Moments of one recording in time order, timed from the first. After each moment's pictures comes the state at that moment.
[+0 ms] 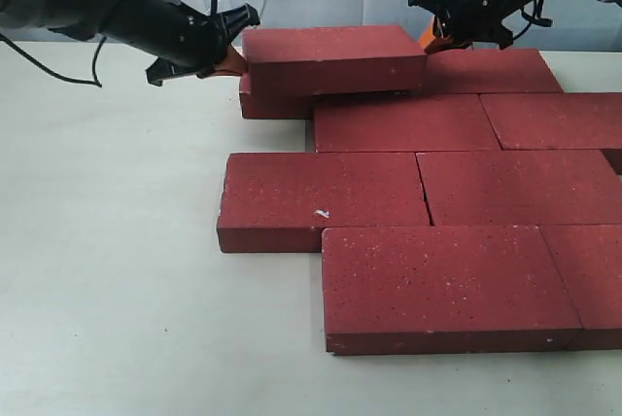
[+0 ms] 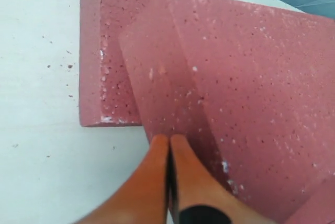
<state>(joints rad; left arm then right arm) -0.24 2.15 -1.59 -0.93 0.53 0.29 0.04 2.51 -2.30 0.60 1.08 -0.23</state>
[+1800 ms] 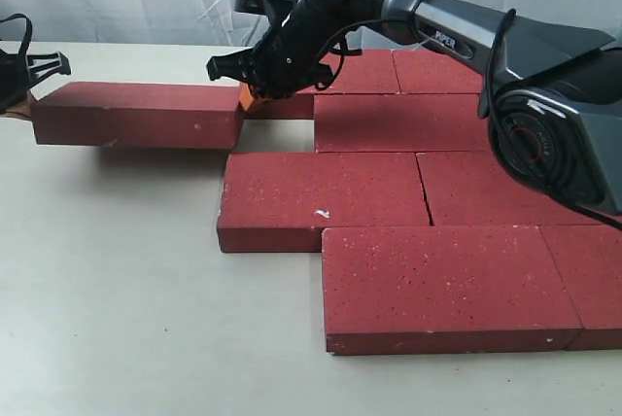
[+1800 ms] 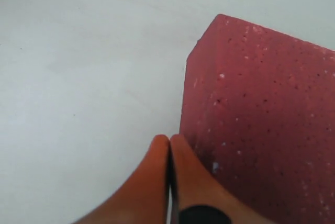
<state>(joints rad) 0.14 1.91 -1.25 -0.33 0.53 0.06 0.52 2.50 -2.23 0.51 0.93 -0.17</state>
